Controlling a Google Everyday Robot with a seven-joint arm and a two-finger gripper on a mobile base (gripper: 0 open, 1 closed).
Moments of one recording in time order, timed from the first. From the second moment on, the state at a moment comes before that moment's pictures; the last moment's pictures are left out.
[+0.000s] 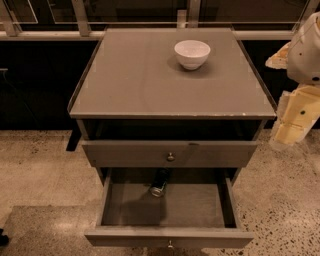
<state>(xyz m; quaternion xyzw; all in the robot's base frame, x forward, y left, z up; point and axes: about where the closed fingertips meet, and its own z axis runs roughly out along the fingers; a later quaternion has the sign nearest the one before) 0.438 -0.217 0.976 -0.60 0.78 -0.03 0.16</state>
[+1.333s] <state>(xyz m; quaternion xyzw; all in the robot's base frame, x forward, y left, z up) 0.394 -0.203 0.891 -0.52 0.82 0.07 0.24</state>
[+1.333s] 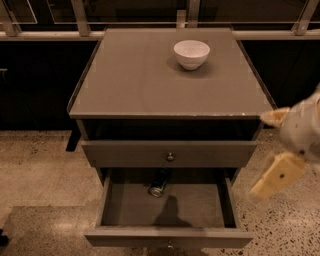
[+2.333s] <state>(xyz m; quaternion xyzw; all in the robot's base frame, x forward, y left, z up) 0.423 -0.168 0.821 -0.43 0.83 0.12 0.35</state>
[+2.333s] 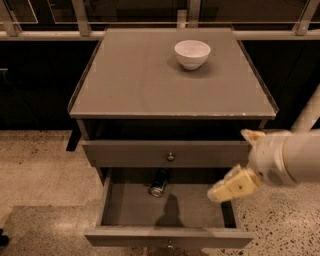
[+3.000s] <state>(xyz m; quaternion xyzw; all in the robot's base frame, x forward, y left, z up) 0.377 -0.179 0.672 -0.27 0.88 0.17 0.34</state>
